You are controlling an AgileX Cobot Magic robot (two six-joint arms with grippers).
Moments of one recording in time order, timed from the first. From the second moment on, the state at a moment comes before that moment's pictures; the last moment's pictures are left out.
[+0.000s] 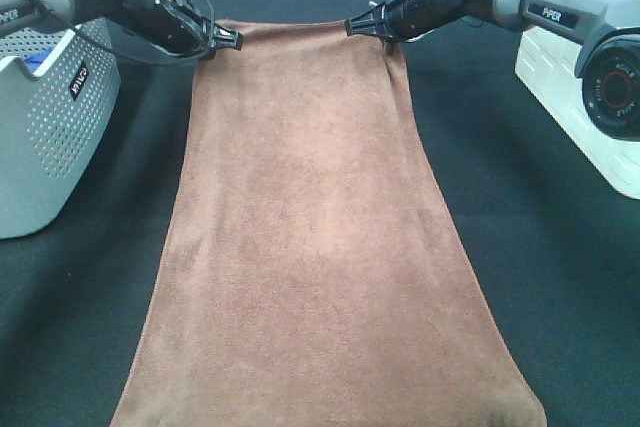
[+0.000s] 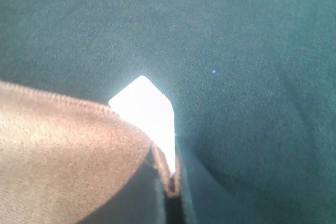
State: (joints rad) left arm -0.19 2.63 -2.30 -0.22 0.47 0.22; right arm 0.27 2.64 -2.31 0.06 0.32 -0.14
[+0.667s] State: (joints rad) left arm -0.19 2.66 -2.30 -0.22 0.44 0.22; right arm 0.25 2.70 -2.32 0.06 0.26 -0.14
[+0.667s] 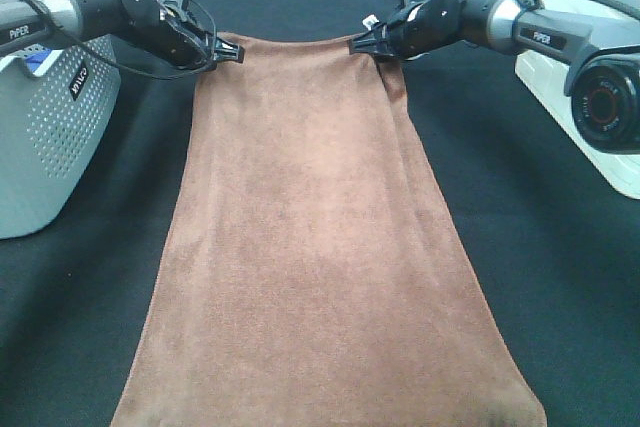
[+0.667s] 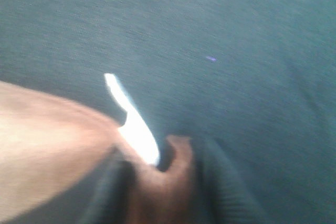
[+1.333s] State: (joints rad) left arm -0.19 2.66 -2.30 -0.20 0.42 0.22; right arm 0.21 2.70 -2.32 0.25 0.31 -0.14
